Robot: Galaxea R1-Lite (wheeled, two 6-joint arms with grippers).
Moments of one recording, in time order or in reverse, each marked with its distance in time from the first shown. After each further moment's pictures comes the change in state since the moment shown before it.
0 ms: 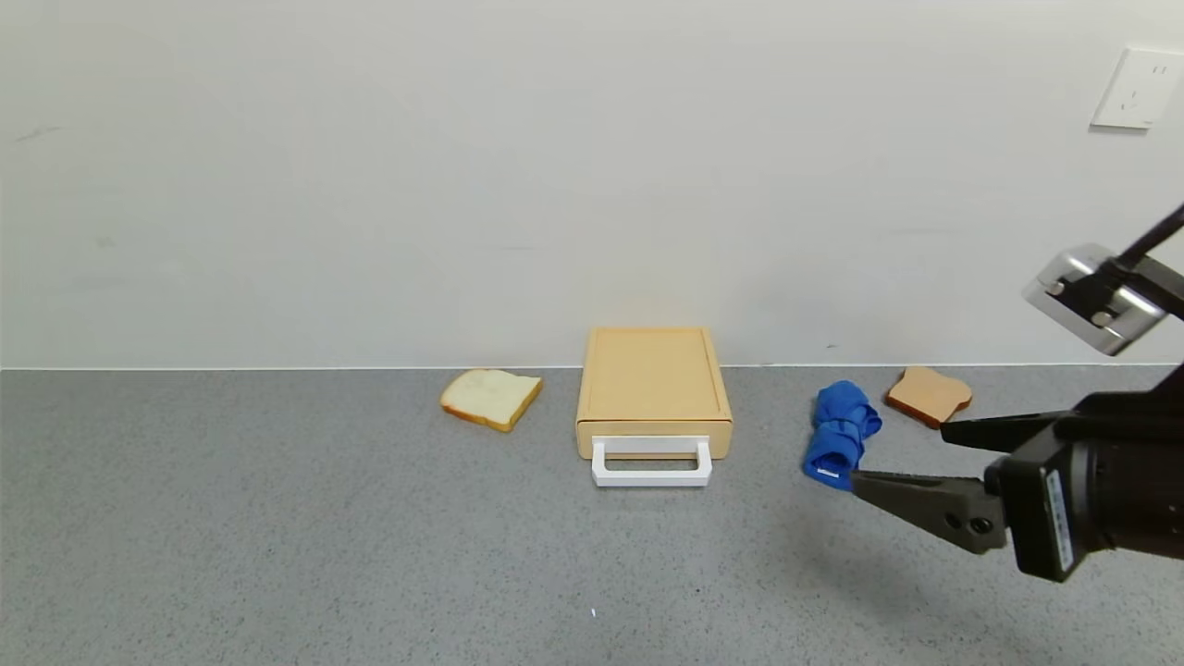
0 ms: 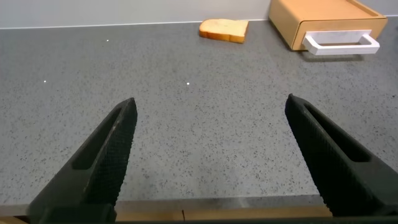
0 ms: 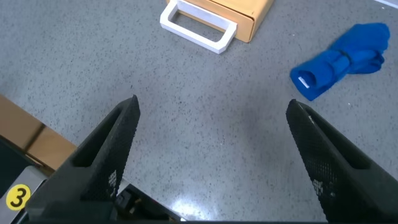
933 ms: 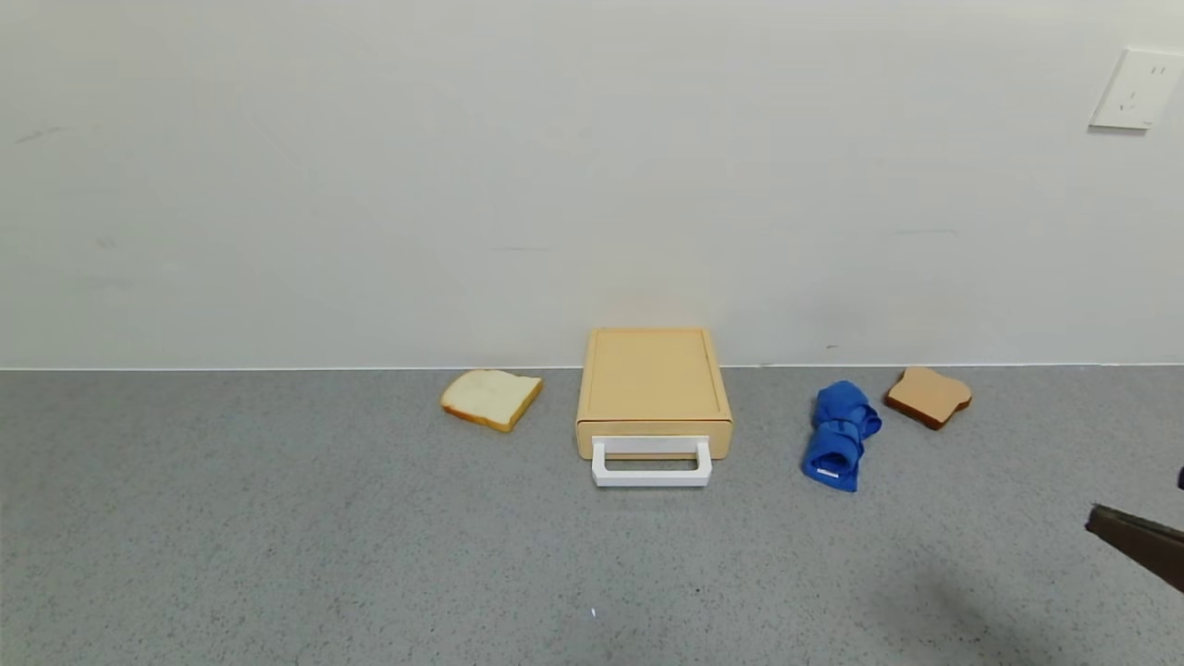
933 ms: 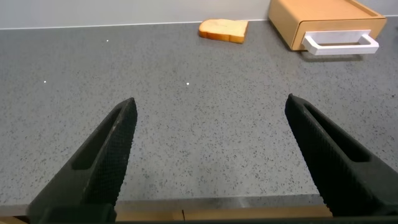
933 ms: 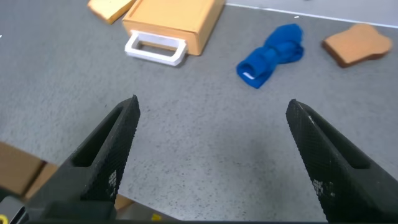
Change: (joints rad) left arm 0.000 0.000 0.000 0.000 0.000 0.000; right arm -0.217 -0.438 0.336 -0.136 0.001 0.009
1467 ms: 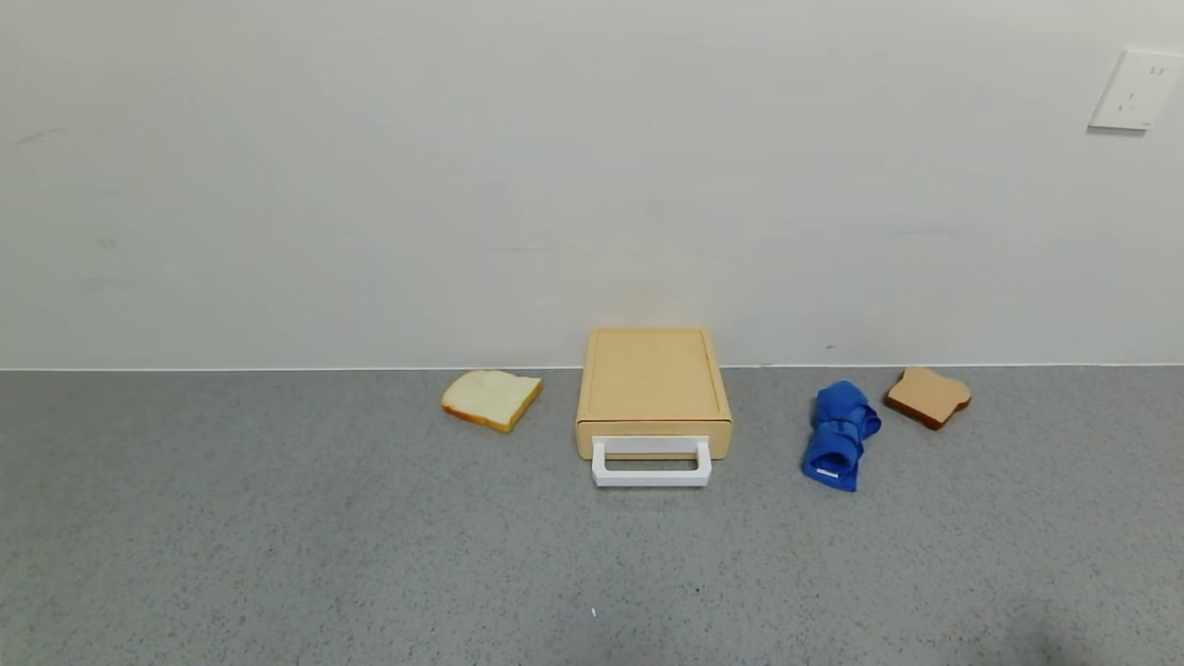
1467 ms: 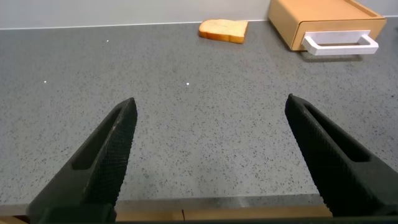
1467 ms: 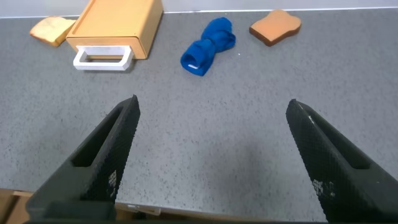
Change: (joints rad) left arm 0.000 0.000 0.000 0.000 0.000 0.000; right arm -0.239 -0.291 0.066 0.177 0.001 0.000
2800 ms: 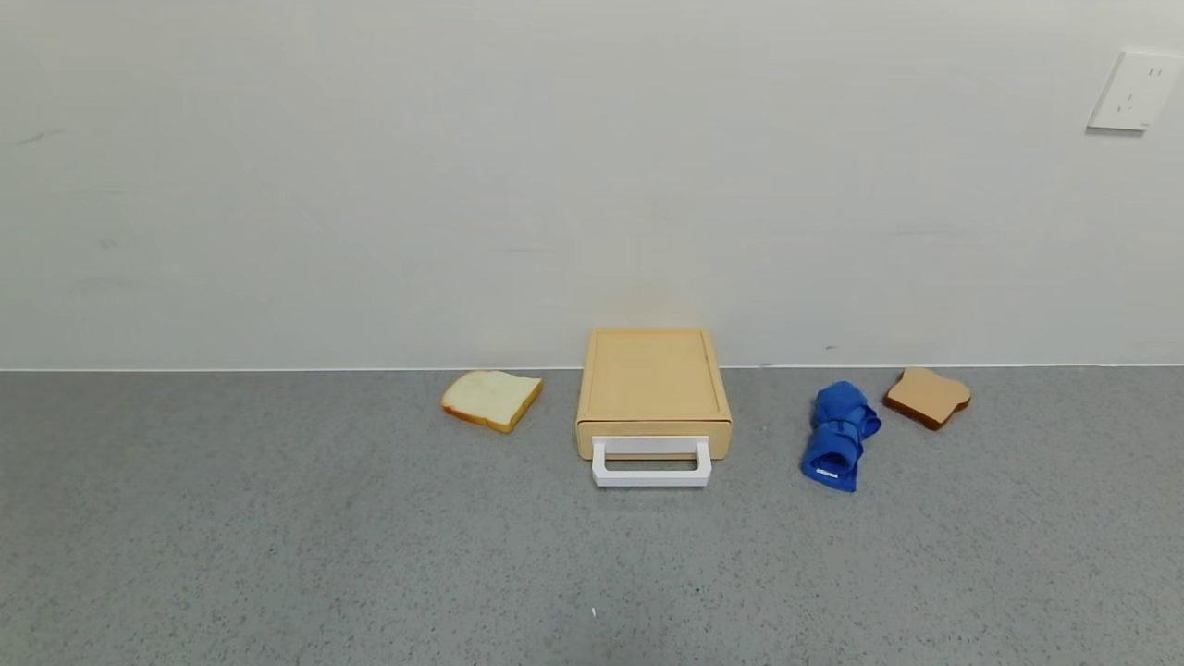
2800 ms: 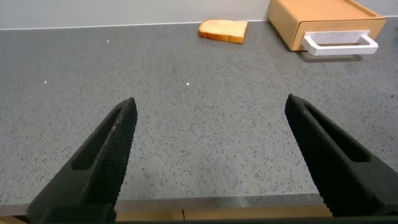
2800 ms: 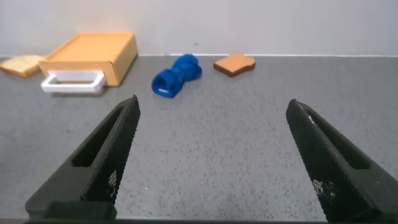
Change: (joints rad) left arm 0.000 0.000 0.000 0.000 0.000 0.000; right arm -0.192 -0.578 0.433 -0.179 0.065 -0.119
